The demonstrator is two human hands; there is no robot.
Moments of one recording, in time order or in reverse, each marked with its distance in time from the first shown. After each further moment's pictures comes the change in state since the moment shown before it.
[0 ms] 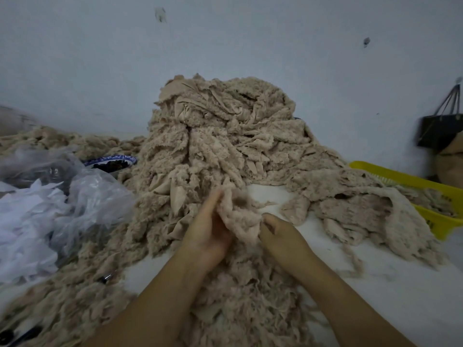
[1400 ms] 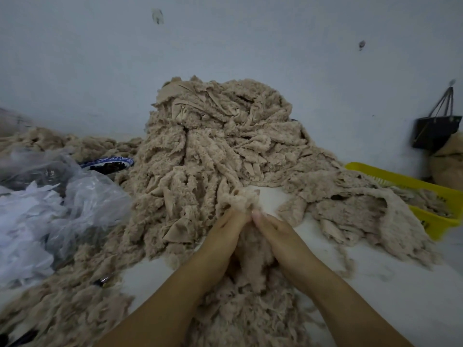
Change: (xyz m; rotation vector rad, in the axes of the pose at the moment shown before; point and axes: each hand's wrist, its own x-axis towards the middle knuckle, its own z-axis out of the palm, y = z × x) left_hand -0.018 -0.019 0.013 0.692 -0.102 0.149; right_hand -0.009 -0.006 -0.003 0.613 -0.122 0.097
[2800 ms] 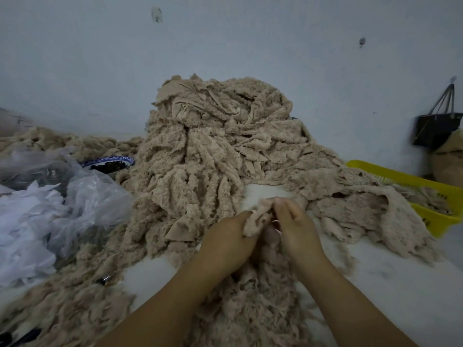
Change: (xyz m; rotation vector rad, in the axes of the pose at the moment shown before) left_hand 0.001 -0.001 -0.003 1.052 0.069 0.221; right_hand 0.006 -0.005 -0.006 -0.177 0.399 -0.261
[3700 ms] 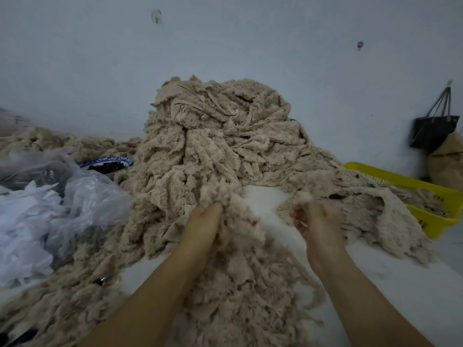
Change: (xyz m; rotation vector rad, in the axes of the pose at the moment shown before) left_hand 0.013 -0.019 -0.015 -0.824 0.250 -0.548; right_hand 0.015 0.000 -0.030 0.378 0.272 0.273
